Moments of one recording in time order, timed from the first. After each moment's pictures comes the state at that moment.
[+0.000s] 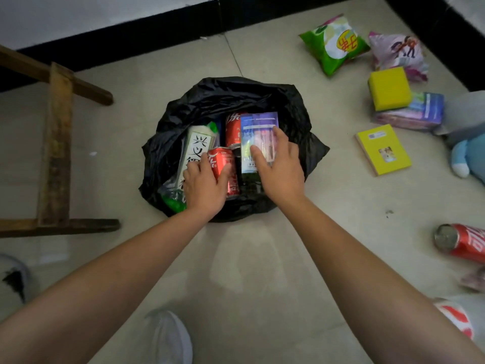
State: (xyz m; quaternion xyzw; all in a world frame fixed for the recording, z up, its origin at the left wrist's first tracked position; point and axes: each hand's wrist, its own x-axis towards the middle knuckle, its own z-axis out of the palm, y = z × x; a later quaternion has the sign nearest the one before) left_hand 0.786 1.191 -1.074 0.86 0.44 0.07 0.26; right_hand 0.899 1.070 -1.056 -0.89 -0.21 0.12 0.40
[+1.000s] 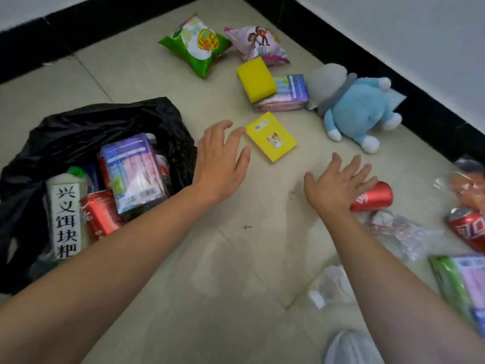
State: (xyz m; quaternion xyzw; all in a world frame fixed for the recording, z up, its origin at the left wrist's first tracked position) left_hand 0.966 1.054 -1.052 0.97 0.00 0.15 0.21; right_hand 1.001 0.819 -1.083 -0.98 0.16 0.03 0.07
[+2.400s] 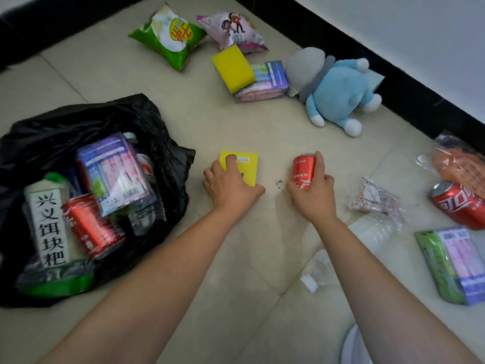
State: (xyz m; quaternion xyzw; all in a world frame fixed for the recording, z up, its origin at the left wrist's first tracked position) left_hand 0.947 0.978 -1.093 0.93 0.24 -0.05 0.29; right_hand 0.954 0.808 -1.082 -0.92 0.16 0.09 0.34
